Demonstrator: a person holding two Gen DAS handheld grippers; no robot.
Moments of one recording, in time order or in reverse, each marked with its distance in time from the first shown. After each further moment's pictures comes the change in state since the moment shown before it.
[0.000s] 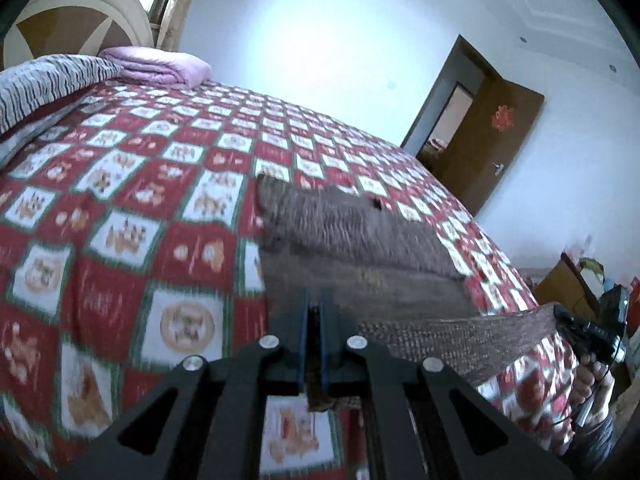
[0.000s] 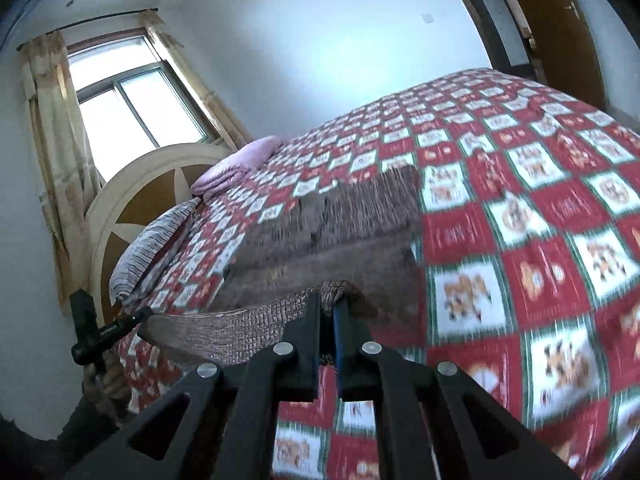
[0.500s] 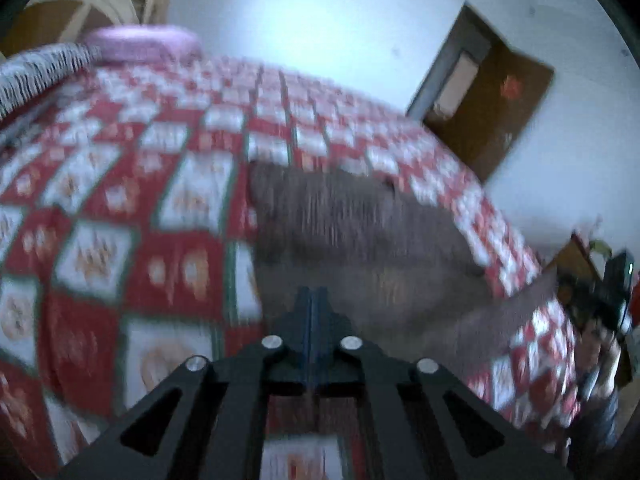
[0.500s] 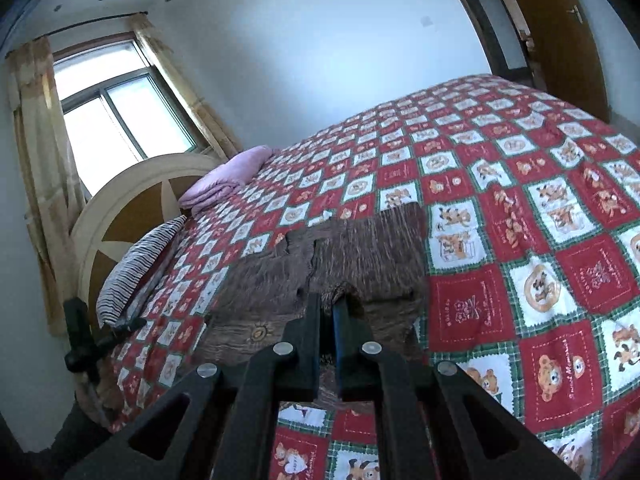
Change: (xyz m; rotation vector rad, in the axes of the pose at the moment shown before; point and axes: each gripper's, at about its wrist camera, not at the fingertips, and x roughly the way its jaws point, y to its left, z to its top) left arm 0.062 -0.001 0.008 0.026 0.198 0.003; right arm 0.061 -0.016 0.056 0.008 0.008 -0.018
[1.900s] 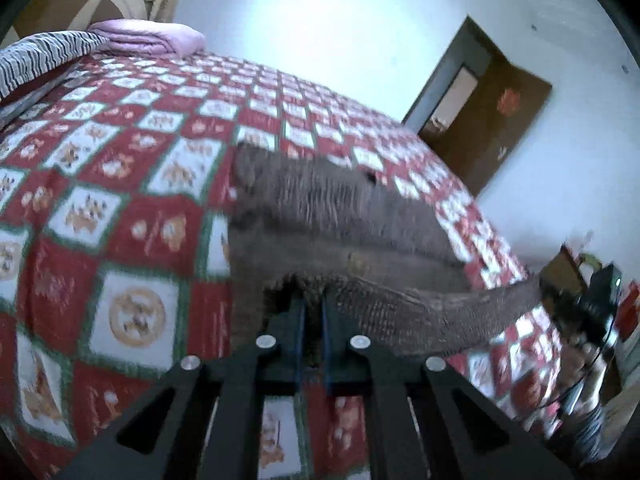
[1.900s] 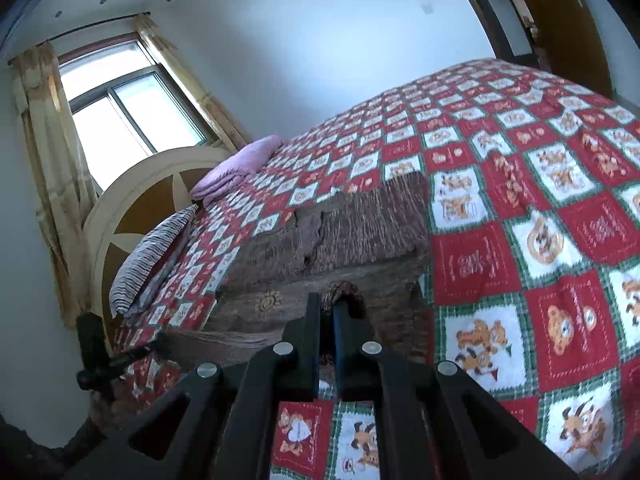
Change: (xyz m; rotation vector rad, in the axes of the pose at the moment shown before) left arm -0.020 -0.021 -0.017 -0.058 -0.101 -0.023; right arm -0.010 -0.006 -0.024 0.020 0.001 0.046
